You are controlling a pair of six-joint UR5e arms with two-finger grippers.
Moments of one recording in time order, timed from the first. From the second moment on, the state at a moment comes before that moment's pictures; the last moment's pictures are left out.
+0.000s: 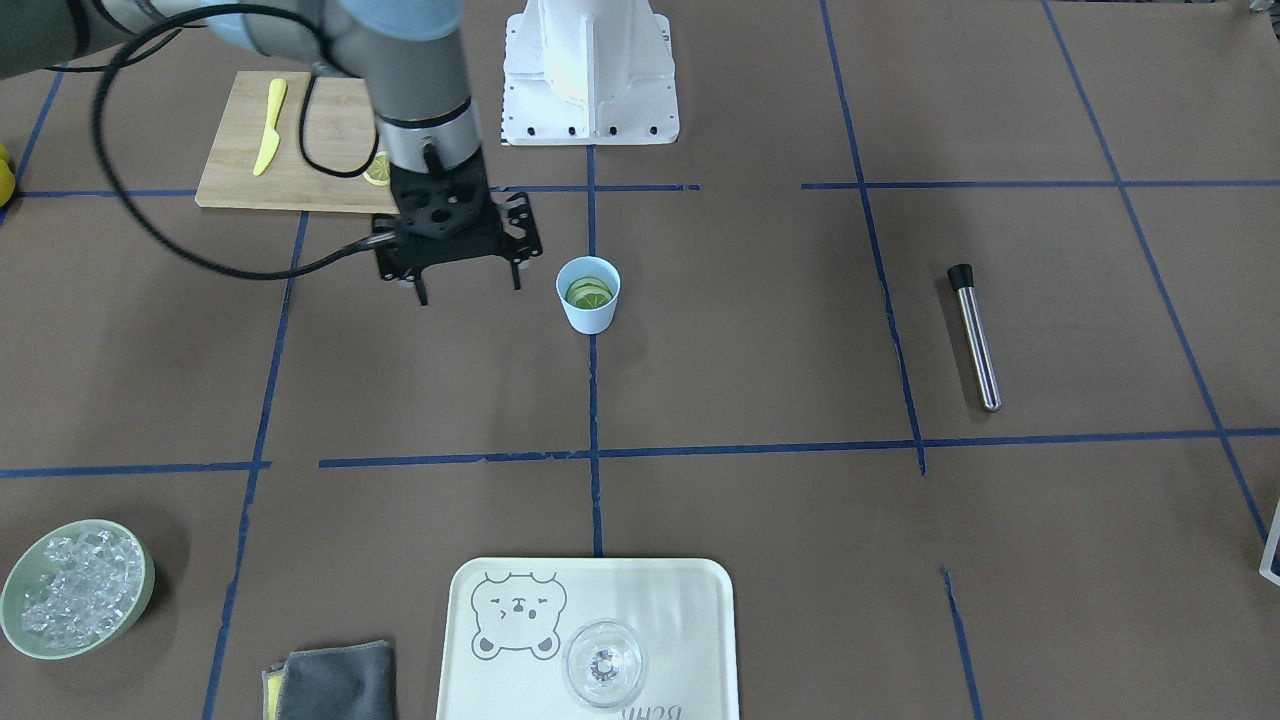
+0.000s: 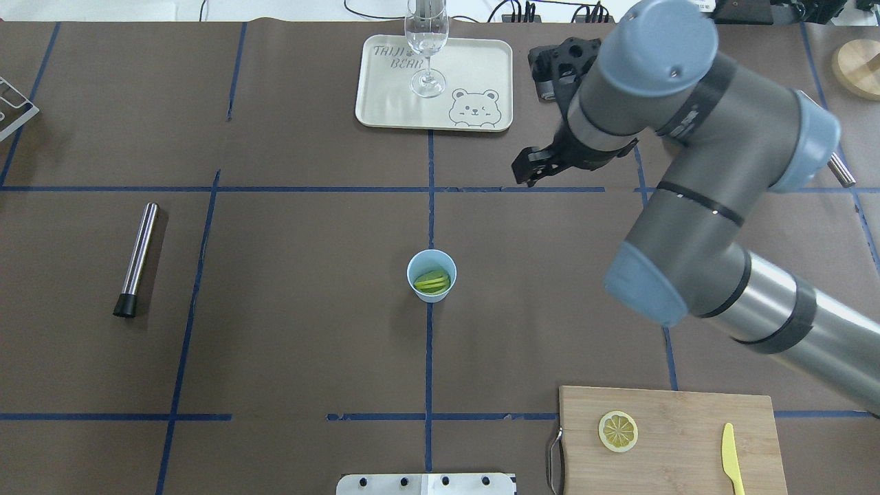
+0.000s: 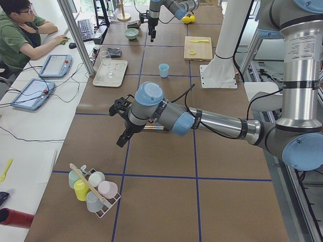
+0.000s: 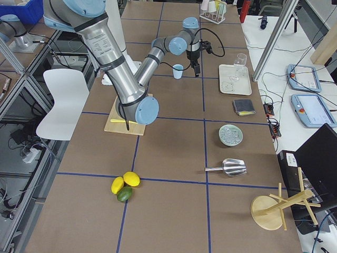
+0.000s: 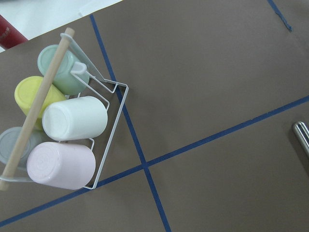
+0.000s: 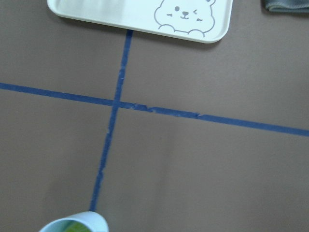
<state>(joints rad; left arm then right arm) -1.58 -1.50 -1.84 -1.98 -2.32 0.09 0.82 -1.01 1.88 -1.72 1.98 0.68</state>
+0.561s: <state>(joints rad) -1.54 -1.53 -1.82 -2.22 -2.38 -0.04 1.17 -1.37 1.94 -1.69 2.20 0.35</state>
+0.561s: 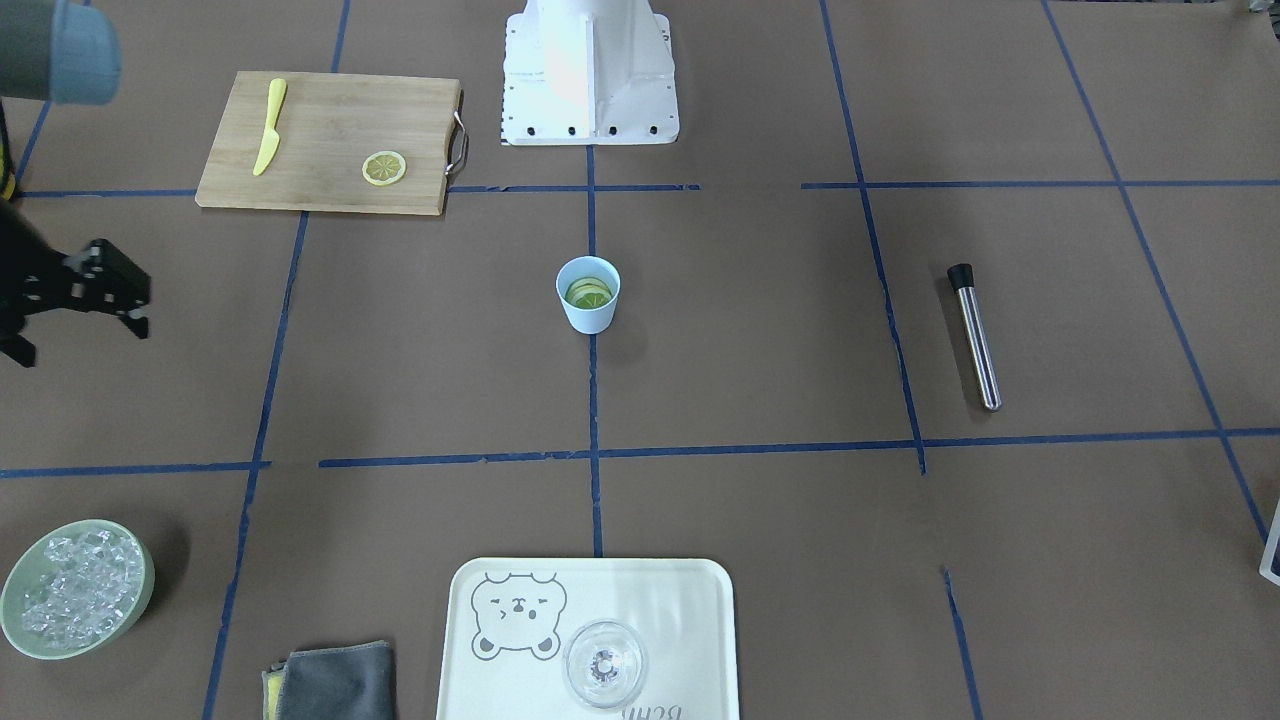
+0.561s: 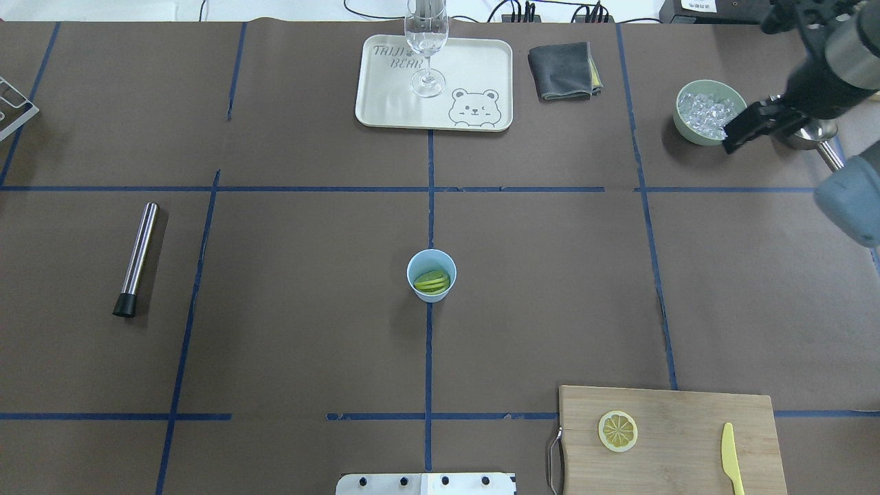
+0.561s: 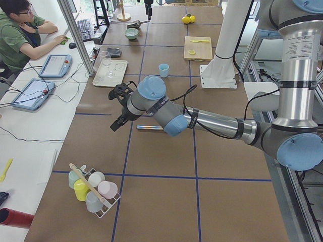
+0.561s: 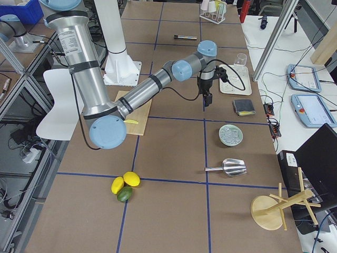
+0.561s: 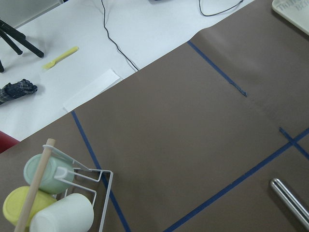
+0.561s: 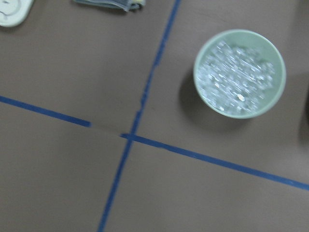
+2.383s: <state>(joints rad) -0.90 -1.65 -1.58 -2.28 -1.94 -0.81 1.50 -1.73 1.92 -1.69 2.30 -0.16</state>
